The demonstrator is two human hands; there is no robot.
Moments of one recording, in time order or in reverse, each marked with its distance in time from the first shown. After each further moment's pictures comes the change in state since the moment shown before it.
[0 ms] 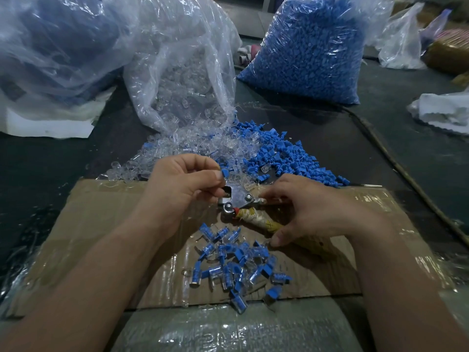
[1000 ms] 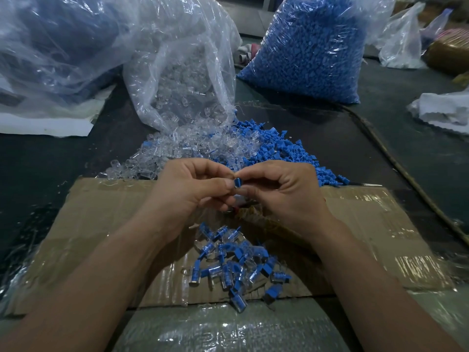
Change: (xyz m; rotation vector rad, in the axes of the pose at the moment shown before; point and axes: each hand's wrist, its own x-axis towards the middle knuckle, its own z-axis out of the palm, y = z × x) left_hand -0.008 0.005 0.007 0.018 -0.097 -0.062; right_hand 0.011 -0.031 0.023 0.532 0.665 -0.454
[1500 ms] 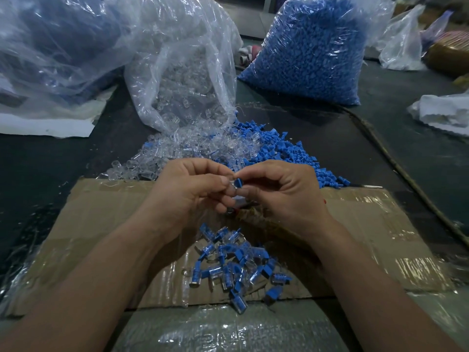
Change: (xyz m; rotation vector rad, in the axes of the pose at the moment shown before) left_hand 0.001 0.001 -0.002 -0.036 -0.030 0.017; right_hand 0.000 -0.005 0.001 0.099 -0.015 0.054
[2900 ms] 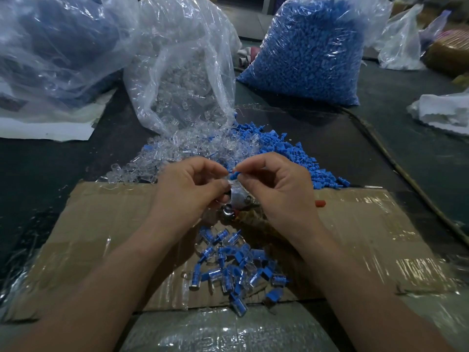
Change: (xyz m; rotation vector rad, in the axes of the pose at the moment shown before) left_hand -0.001 -0.006 0.006 0.383 0.202 0.161; right_hand 0.002 -0.002 0.013 -0.042 0.167 0.087
